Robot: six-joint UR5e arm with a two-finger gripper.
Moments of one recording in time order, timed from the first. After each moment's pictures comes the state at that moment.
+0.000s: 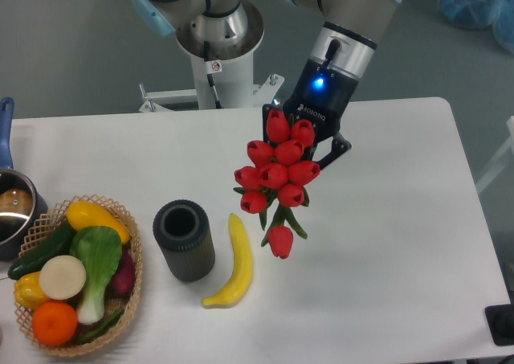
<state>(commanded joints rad) 2.71 -1.66 -1.73 -0.99 0.75 1.17</state>
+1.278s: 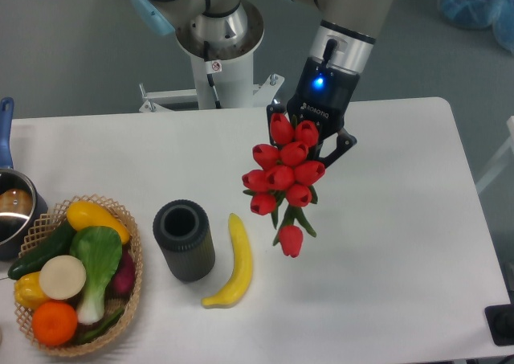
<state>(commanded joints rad) 2.69 -1.61 -1.74 -0.99 1.11 1.17</state>
